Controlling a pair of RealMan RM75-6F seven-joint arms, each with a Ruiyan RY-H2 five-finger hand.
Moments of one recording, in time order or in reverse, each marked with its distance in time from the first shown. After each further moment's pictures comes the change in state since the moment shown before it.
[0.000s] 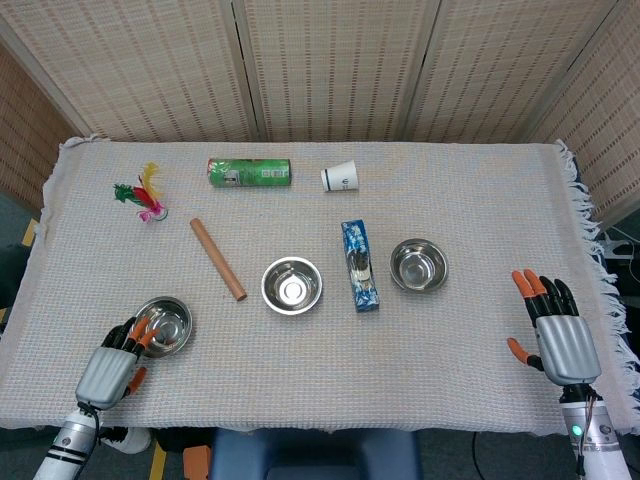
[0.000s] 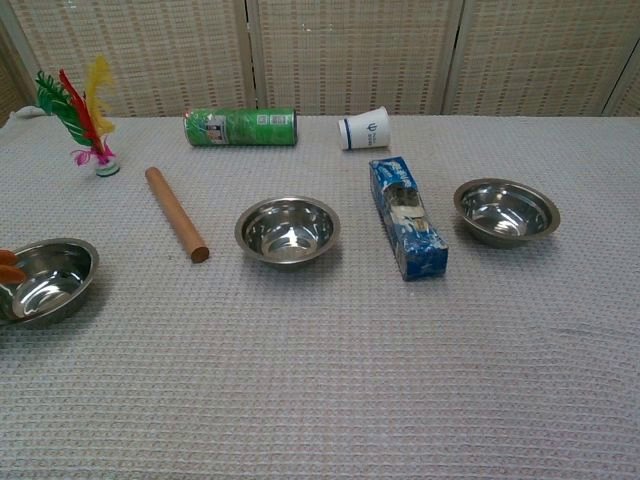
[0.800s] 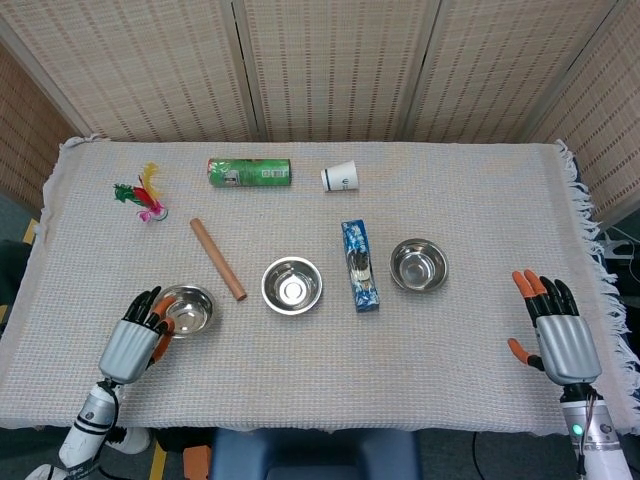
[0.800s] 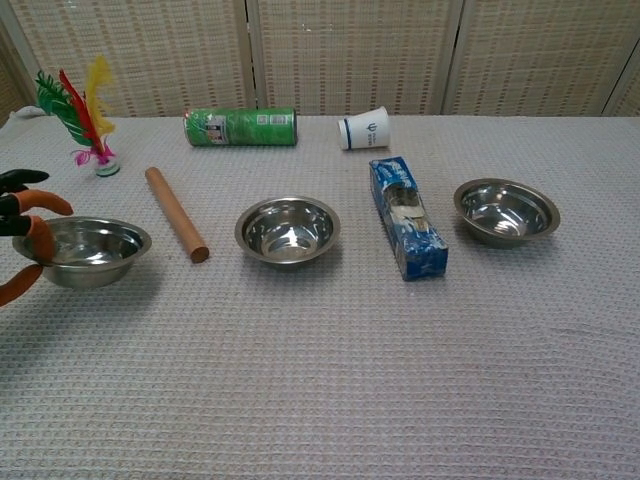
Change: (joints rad) left arm -0.121 -0.224 -0.053 0.378 0.120 0.235 -0.191; right arm 0.002 0.012 0.000 -0.013 0.011 -0.009 0.001
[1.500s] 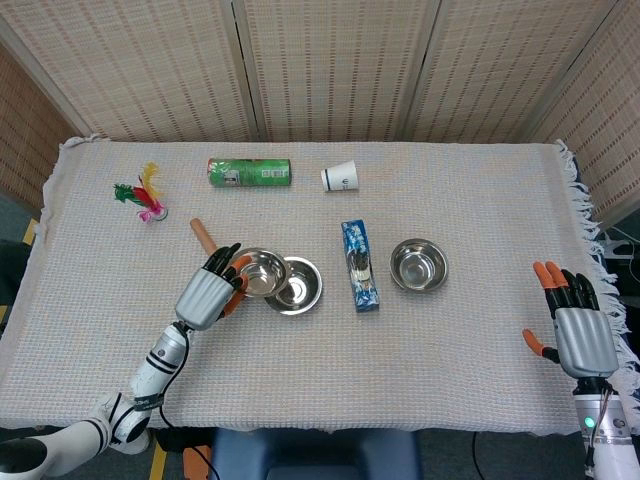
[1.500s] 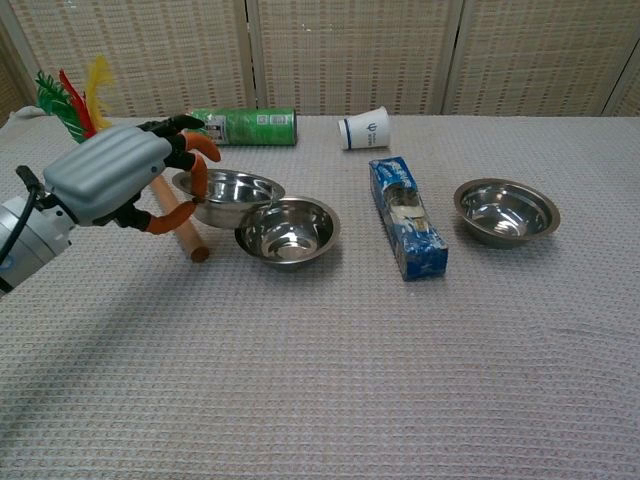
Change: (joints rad) left arm -0.336 -0.103 -0.127 -0.027 -0.046 -0.261 0.000; right arm -0.001 0.016 0.041 0.006 0.074 0.001 0.017
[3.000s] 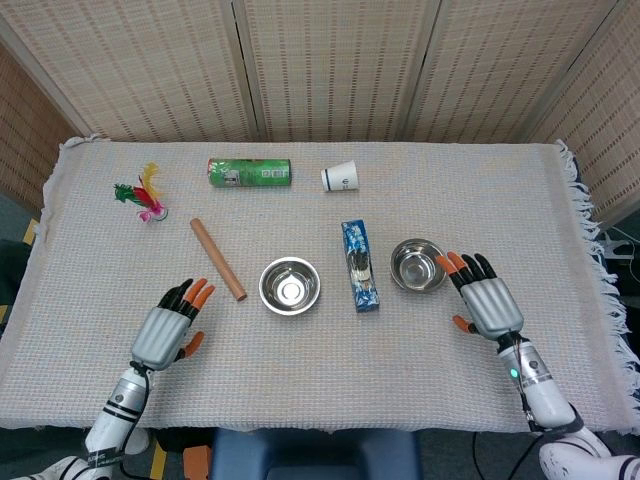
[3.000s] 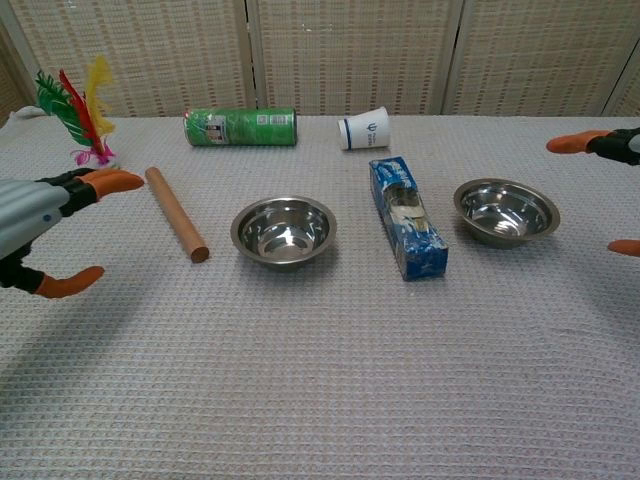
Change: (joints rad) left arm 0.228 0.307 0.147 -0.570 -0.200 0.033 0.266; right arm 0.295 -0.145 0.038 0.144 0.042 -0.388 -0.139
